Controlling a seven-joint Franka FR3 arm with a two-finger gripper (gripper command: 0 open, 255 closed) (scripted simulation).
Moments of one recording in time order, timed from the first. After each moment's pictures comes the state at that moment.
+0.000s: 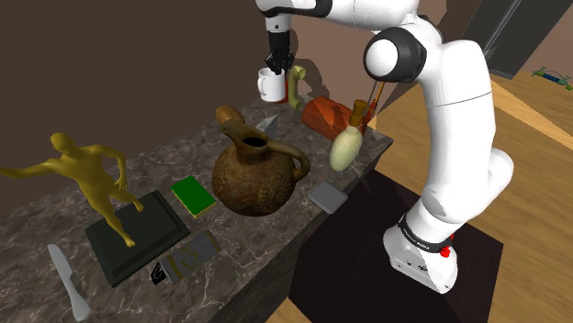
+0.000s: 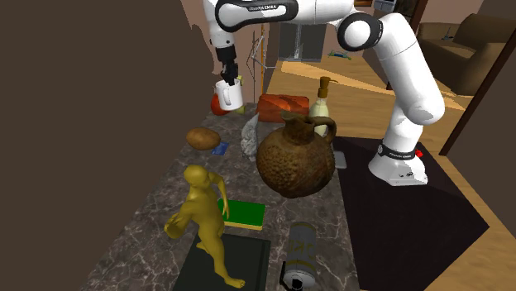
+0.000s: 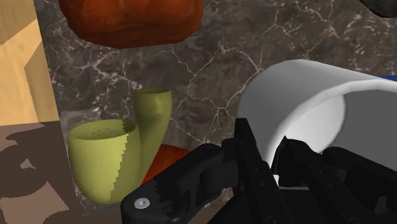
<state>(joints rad) -0.22 0.66 0.10 -1.01 -0.06 1.51 0.02</state>
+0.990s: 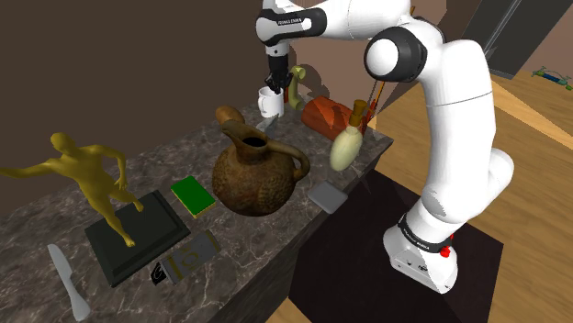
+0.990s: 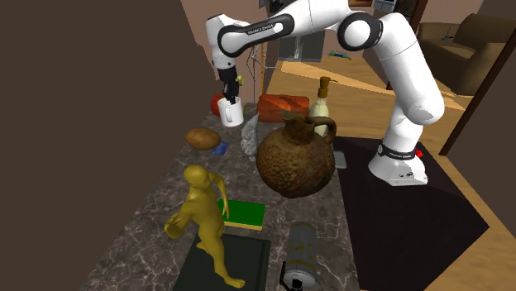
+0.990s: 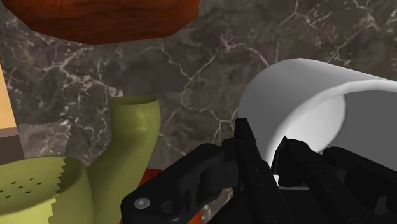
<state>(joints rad) -0.22 0.66 0.10 -1.21 -0.06 1.71 0.02</state>
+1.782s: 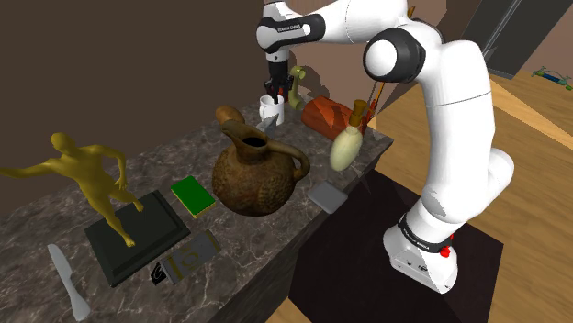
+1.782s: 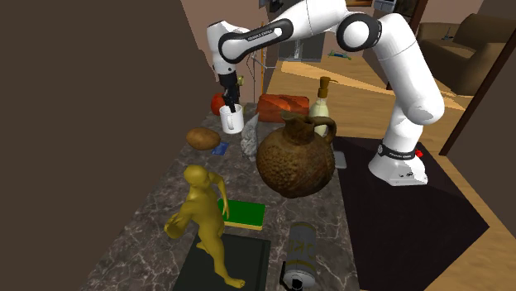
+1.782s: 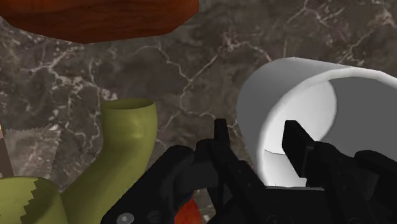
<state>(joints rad) -0.23 0.67 0.10 -1.25 -0.07 1.76 0.02</state>
